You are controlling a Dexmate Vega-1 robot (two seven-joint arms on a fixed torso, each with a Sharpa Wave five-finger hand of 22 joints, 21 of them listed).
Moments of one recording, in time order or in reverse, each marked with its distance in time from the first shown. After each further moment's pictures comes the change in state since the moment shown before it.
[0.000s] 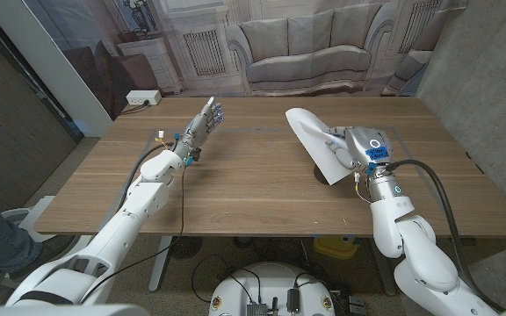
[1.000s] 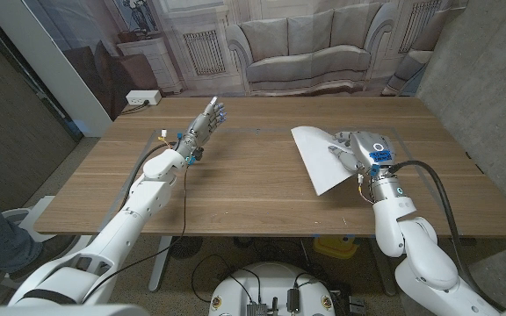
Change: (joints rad) left arm -0.006 -0.011 0.007 -0.002 0.010 0.012 0.005; left_hand 0.000 0.000 0.000 0.000 0.000 0.004 -0.004 0.000 0.000 0.004 -0.004 0.000 0.000 -0.003 -0.003 0.000 0.000 -0.006 -0.006 0.000 0.000; right arm 0.009 -0.021 -0.002 0.022 0.052 -0.051 0.019; right_hand -0.057 -0.020 -0.028 0.019 0.000 -0.018 0.010 -0.004 0.000 -0.015 0.010 -0.008 0.000 -0.019 0.009 -0.007 0.000 -0.023 0.005 0.000 -0.009
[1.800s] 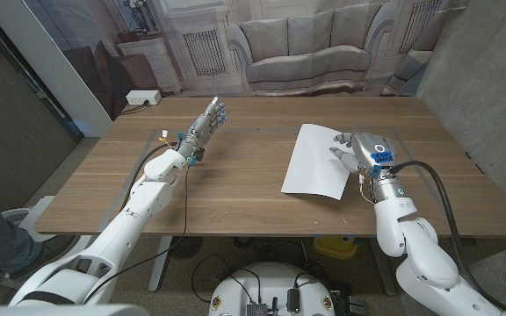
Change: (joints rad) left arm 0.011 0.001 0.003 -0.018 0.002 0.003 0.011; left_hand 0.004 0.004 -0.007 -0.001 0.000 0.000 0.000 0.000 0.000 0.000 0.000 0.000 0.000 0.000 0.000 0.000 0.000 0.000 0.000 0.000 0.000; right arm 0.004 -0.022 -0.006 0.009 0.032 -0.017 -0.017; right_hand -0.003 0.002 -0.004 0.004 0.008 -0.005 0.005 -0.007 0.000 -0.009 0.002 -0.008 0.000 -0.013 0.002 -0.004 0.000 -0.005 0.002 0.000 0.000
